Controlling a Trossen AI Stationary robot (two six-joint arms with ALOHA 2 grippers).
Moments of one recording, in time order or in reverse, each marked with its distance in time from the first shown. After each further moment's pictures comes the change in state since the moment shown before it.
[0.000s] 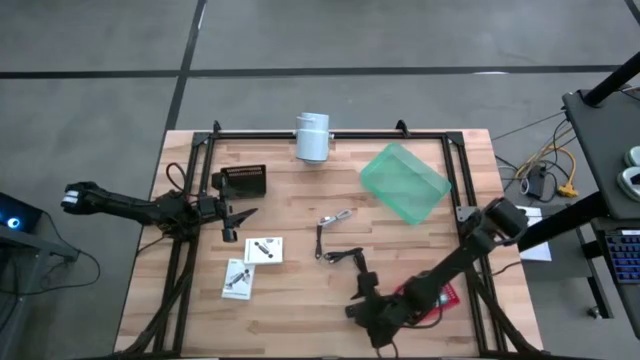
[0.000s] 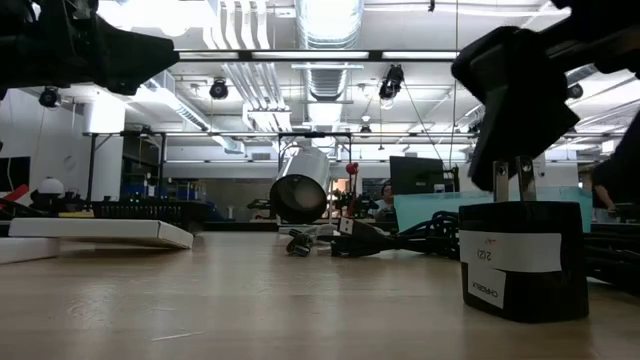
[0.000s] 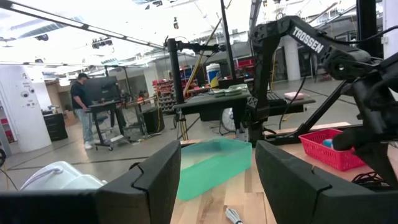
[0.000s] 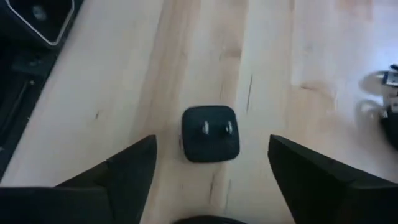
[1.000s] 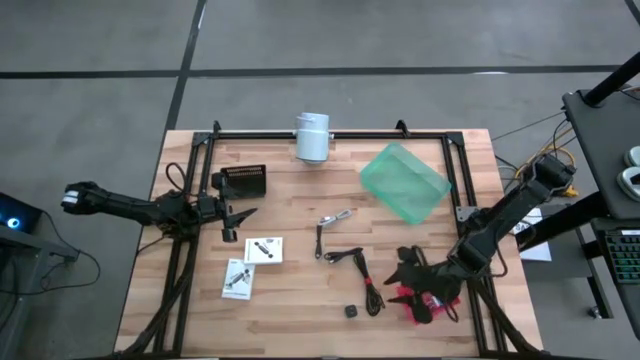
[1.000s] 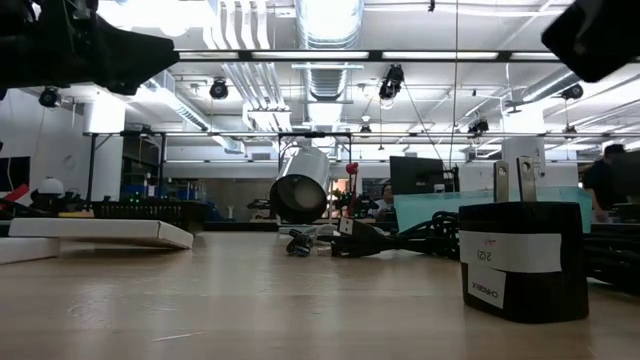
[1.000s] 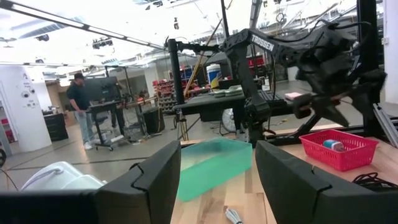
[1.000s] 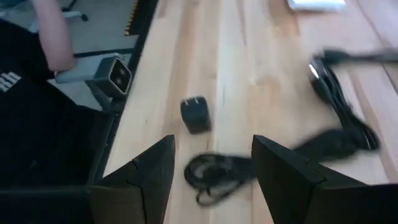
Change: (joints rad) left arm 0.000 -0.002 0.000 0.001 0.000 0.000; right arm 0.069 -0.613 -0.462 0.178 0.035 0.197
